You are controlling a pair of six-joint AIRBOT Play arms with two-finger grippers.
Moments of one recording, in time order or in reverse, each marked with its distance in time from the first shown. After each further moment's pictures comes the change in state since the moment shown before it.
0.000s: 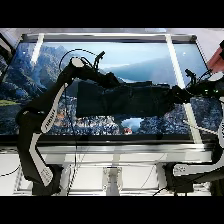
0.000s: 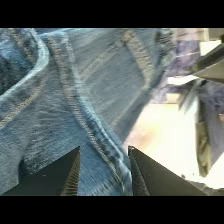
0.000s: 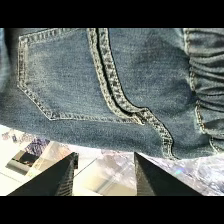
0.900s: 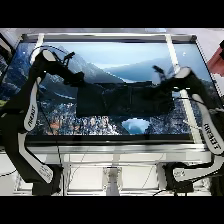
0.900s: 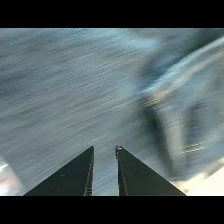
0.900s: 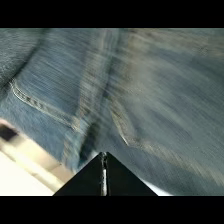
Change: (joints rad) left arm 0.281 0.093 -0.004 0.526 -0.245 -0.168; right arm 0.477 -0.011 0.038 -0.056 -0.192 -0.009
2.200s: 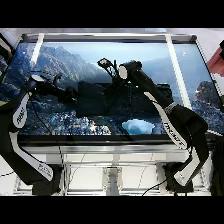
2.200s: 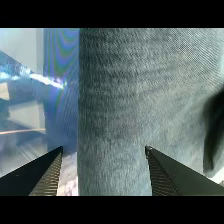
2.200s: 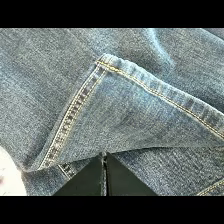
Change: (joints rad) left arm 0.195 -0.017 -0.410 -0.300 0.160 0.220; right arm 0.473 -0.281 0.528 -0.424 -0.017 0.134
